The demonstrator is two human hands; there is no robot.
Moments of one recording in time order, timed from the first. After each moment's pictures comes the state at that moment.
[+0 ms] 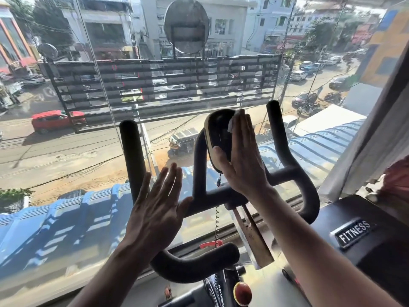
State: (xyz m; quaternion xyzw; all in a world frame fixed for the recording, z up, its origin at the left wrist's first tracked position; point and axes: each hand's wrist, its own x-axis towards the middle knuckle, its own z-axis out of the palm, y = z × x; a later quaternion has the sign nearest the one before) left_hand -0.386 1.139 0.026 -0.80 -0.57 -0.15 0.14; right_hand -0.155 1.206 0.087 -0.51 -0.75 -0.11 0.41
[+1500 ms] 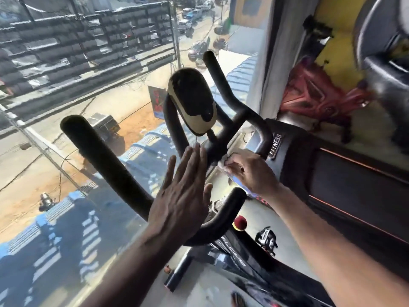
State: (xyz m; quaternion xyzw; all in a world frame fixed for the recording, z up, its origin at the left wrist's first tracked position) left_hand -0.386 1.142 0.041 -0.94 -0.28 -0.18 0.04; right_hand -0.157 1.082 0.016 -0.67 -0.67 -0.02 0.33
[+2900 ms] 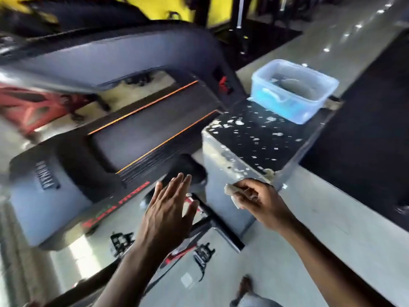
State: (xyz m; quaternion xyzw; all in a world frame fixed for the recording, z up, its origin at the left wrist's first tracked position) left_hand -0.195 0.715 -0.021 -0.93 0.31 -0.04 -0.21; right_hand -0.273 0.458 -0.031 -0.86 0.07 -0.05 0.50
